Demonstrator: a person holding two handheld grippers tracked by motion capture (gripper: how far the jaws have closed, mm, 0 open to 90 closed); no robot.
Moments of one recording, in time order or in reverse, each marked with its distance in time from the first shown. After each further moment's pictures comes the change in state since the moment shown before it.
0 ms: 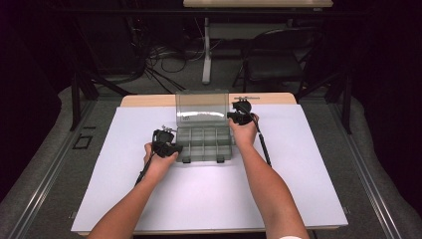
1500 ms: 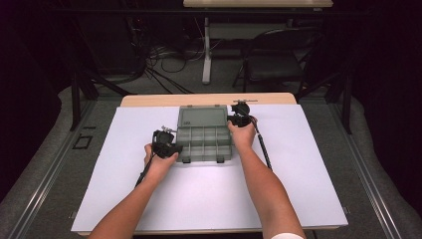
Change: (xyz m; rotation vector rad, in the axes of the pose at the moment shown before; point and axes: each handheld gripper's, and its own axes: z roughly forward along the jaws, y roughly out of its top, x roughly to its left) left arm -0.001 -0.002 0.000 -0.017 0.012 0.002; right arm -0.006 -0.010 0.019 0.032 -0.014 0.012
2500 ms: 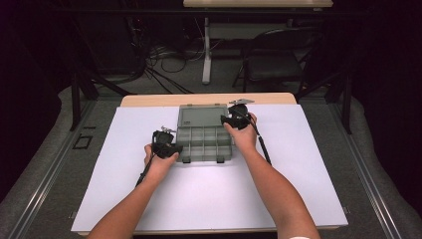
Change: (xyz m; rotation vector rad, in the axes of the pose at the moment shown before) left arm 0.002 -0.002 0.000 -0.011 -0.019 -0.020; right arm 0.017 -0.001 -0.025 -0.083 0.001 -0.201
